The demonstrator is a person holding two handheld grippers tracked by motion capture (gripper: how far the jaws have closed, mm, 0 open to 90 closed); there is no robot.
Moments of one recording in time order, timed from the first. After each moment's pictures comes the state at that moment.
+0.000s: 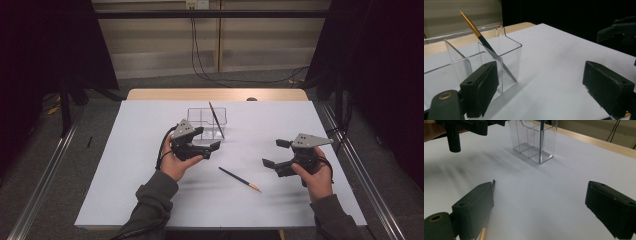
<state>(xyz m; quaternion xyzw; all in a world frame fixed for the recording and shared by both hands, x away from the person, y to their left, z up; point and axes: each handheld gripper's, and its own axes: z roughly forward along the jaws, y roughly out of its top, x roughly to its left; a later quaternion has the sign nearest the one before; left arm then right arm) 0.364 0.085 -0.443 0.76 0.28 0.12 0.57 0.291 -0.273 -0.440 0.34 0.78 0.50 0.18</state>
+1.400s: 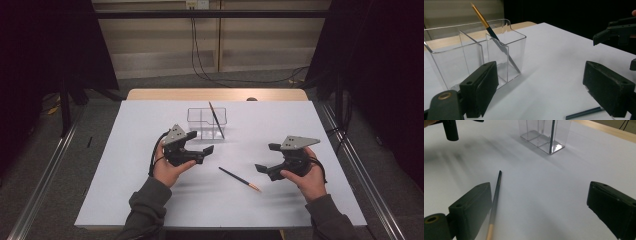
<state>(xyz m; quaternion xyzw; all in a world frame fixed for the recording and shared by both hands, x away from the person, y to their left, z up) 0.354 0.106 -0.450 0.76 0.29 0.12 0.57 0.294 -0.251 -0.446 0.33 0.81 0.46 0.15</state>
